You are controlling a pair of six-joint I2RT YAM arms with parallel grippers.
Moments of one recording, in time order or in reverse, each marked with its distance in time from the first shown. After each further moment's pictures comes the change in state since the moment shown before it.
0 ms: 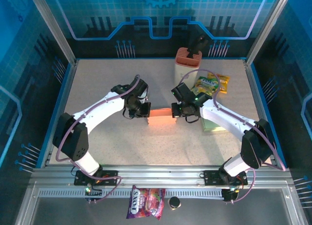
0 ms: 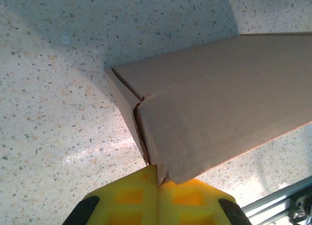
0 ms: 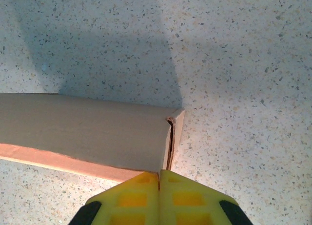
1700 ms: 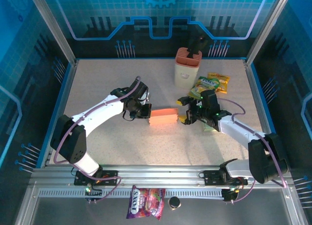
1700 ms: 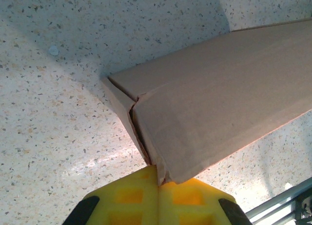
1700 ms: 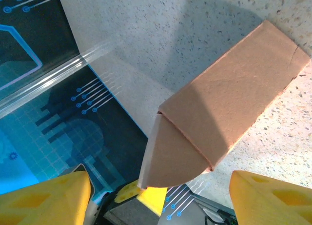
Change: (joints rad) left arm -0.015 -0.029 -0.048 0.070 -0.006 0.014; right arm -0.304 -0.193 -0.491 0.740 -0.635 1.143
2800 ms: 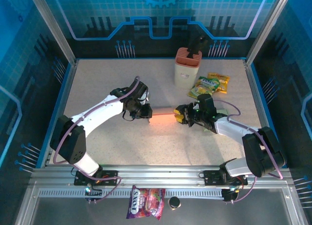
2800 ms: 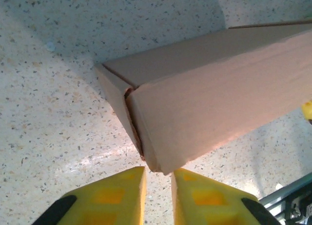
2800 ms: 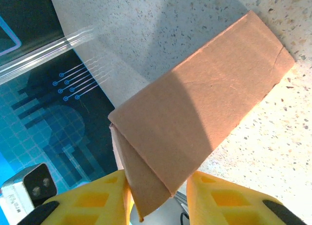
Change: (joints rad) left arm 0.000 -0.014 0.000 0.005 0.017 -0.042; right arm 0.023 0.068 -0.063 0.121 -0.024 -0.089
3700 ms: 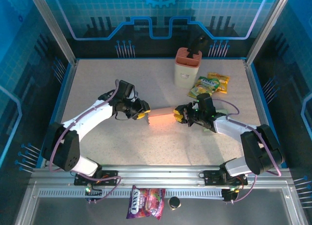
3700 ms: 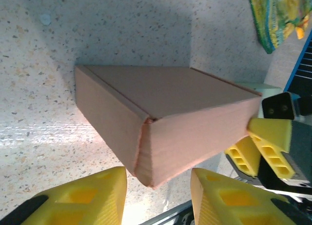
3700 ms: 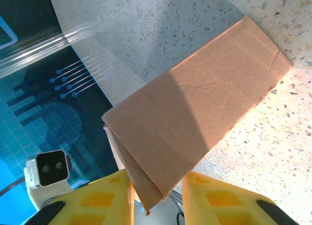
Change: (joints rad) left arm 0.142 -0.094 -0.188 0.249 0.211 -0.415; right arm 0.000 0.029 0.011 0.009 -0.008 -0.022
